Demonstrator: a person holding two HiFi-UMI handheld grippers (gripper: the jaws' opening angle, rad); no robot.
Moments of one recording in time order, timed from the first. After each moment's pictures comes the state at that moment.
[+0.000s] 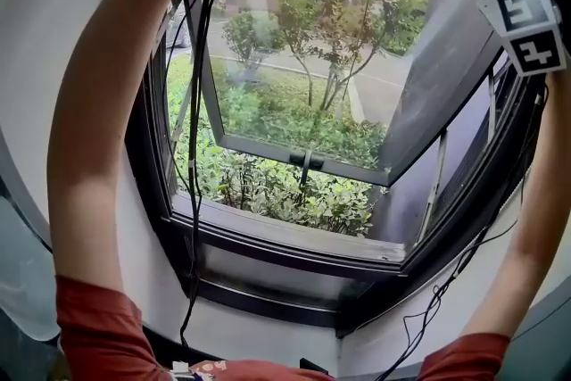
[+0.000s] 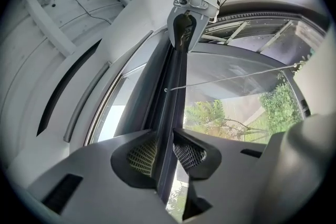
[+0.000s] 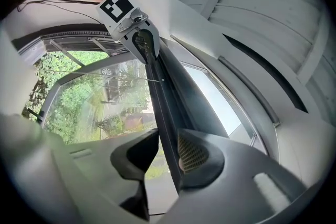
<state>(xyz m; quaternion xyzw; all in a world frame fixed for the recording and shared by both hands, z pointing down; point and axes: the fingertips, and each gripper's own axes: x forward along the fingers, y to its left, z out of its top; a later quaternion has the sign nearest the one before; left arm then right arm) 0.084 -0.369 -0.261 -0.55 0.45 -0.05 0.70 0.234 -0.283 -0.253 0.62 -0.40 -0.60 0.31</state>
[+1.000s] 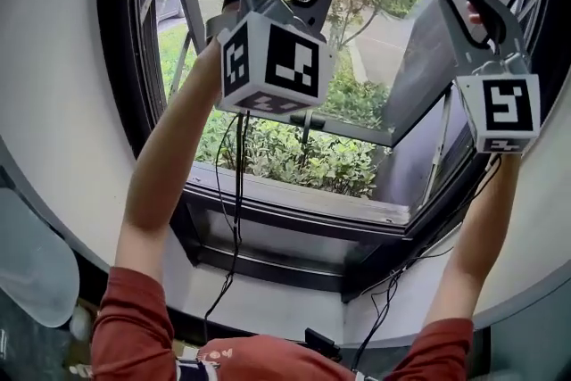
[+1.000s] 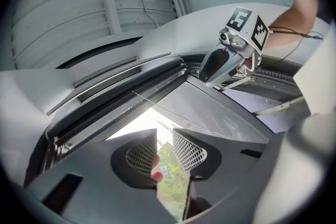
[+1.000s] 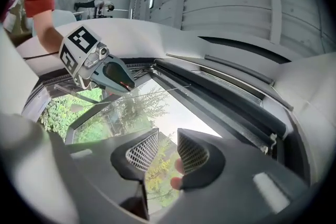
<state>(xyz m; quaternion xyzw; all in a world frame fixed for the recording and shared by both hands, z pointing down) 0.111 -0.350 -0.091 -0.74 0.41 0.14 0.52 0.227 -0.275 -0.107 0.61 -0.54 -0.56 0.17</state>
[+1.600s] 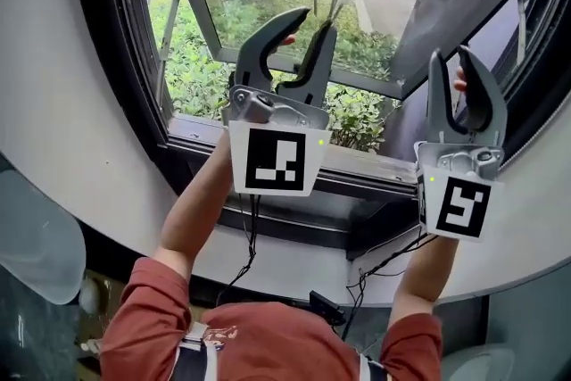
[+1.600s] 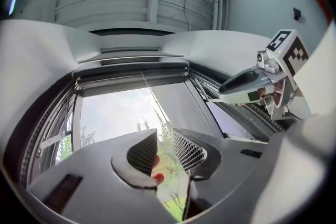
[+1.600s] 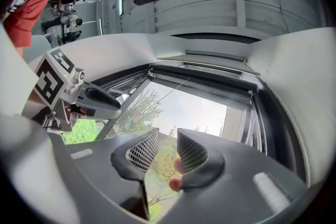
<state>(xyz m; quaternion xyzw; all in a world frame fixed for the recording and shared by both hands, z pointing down) 0.110 -0.323 0.064 -0.83 0.39 0.21 0.34 0.219 -0.234 0.044 0.66 -0.58 -0.48 0.04</state>
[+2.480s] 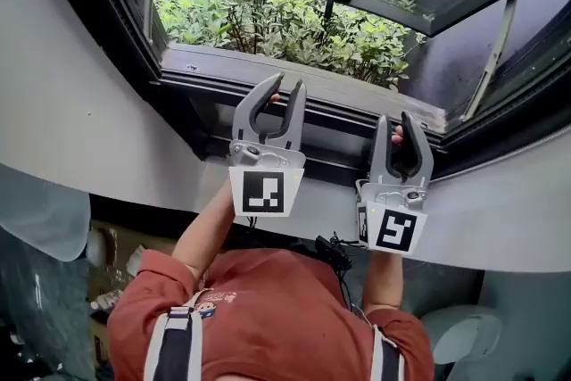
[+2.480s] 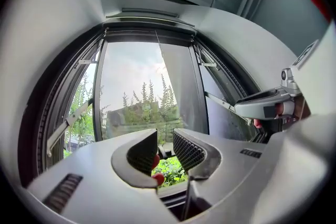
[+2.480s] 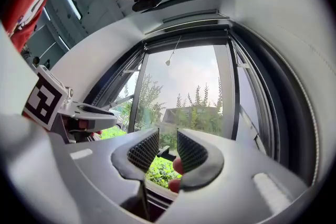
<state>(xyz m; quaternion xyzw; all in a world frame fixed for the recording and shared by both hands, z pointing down) 0.086 -0.337 0.309 -0.89 0.42 0.10 0.14 0.216 -0.246 0.298 0.72 -0.66 -0.23 -0.01</state>
